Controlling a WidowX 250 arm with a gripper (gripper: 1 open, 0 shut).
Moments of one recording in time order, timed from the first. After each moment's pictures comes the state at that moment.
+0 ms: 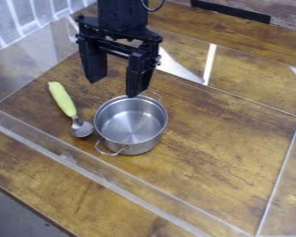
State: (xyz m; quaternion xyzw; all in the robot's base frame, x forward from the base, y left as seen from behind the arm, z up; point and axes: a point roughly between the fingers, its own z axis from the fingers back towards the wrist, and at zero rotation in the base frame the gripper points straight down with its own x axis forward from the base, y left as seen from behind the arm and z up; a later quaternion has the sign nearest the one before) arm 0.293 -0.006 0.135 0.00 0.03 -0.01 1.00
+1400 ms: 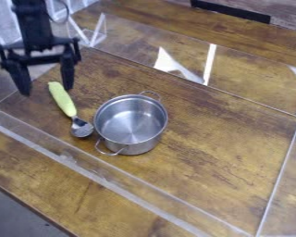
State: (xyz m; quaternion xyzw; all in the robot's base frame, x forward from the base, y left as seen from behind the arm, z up) arm 0.300 0.106 0.067 -0.02 0.04 0.33 0.94
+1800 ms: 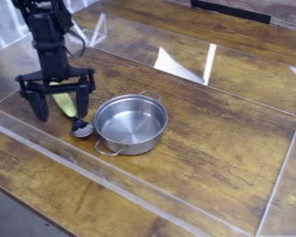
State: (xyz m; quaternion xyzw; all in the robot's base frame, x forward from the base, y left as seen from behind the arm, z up) arm 0.303 0.096 0.030 -0.02 0.04 0.33 0.94
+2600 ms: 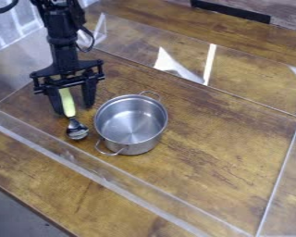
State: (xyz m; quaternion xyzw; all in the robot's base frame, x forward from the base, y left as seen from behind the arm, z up) arm 0.328 0.102 0.031 0.00 0.04 0.47 0.88
